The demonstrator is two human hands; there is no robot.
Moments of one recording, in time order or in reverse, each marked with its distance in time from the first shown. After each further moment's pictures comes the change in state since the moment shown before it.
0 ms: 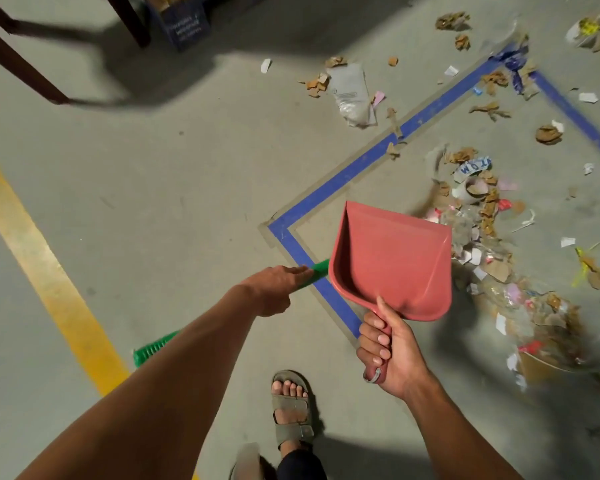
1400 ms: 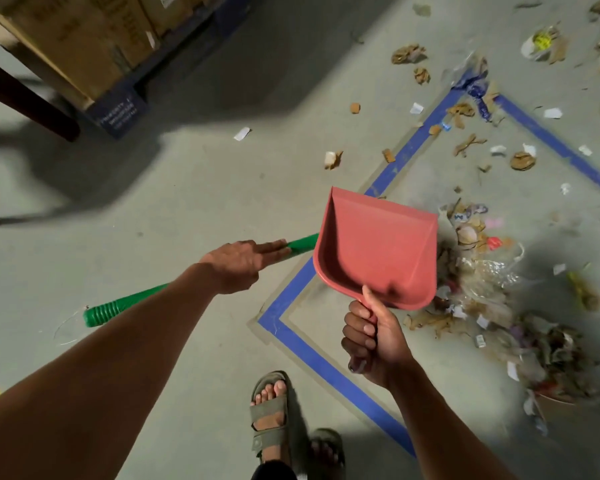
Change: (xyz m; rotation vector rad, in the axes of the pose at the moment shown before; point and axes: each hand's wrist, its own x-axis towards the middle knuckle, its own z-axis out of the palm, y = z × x) left_hand 0.181 -0.121 -0.295 0.360 0.034 0.237; right_hand 0.156 -0.188 0.156 0.172 -0.045 -0.080
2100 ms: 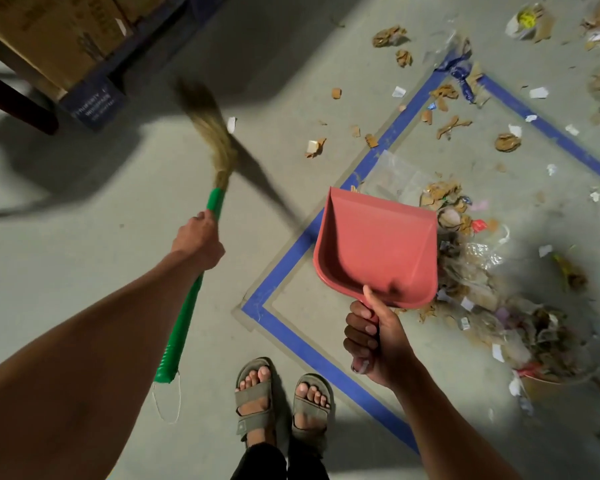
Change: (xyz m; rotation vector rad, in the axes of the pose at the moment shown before) left_hand 0.004 0.035 -0.012 -0.277 0.193 -0.785; right_hand -0.037 -0.016 -0.059 0.018 0.015 0.055
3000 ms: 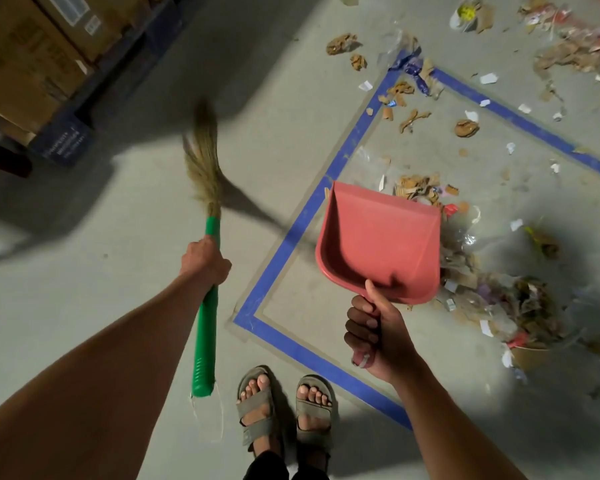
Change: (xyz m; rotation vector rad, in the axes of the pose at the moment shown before) left_hand -0.020 0.046 0.012 -0.057 -0.053 -0.041; right_hand -0.040 -0.013 -0.006 0.127 -0.020 -0.119
